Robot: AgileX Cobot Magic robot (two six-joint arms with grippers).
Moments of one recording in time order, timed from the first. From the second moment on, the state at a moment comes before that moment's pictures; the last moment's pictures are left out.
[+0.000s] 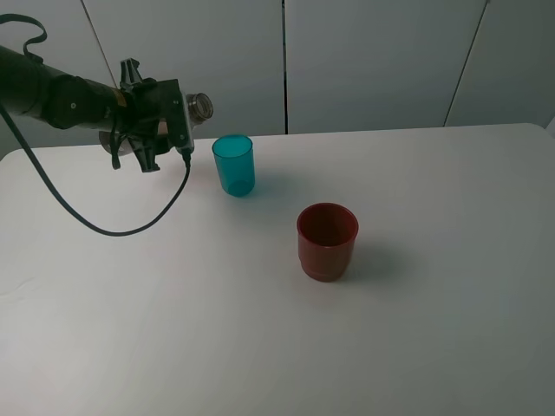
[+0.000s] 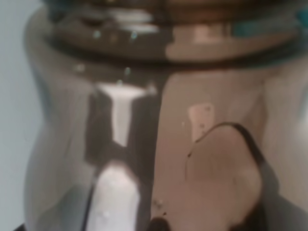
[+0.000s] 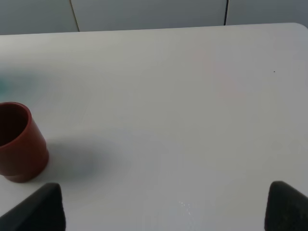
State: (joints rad) left arm -0.25 1.96 -1.16 0.25 -0.09 1.00; right arm -0.01 0.00 -0.50 0.07 1.10 -0.01
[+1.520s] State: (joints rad) left arm -0.29 2.08 -1.37 0.39 0.05 1.04; right arm -0.01 0.00 -0.50 0.07 1.10 -0.01
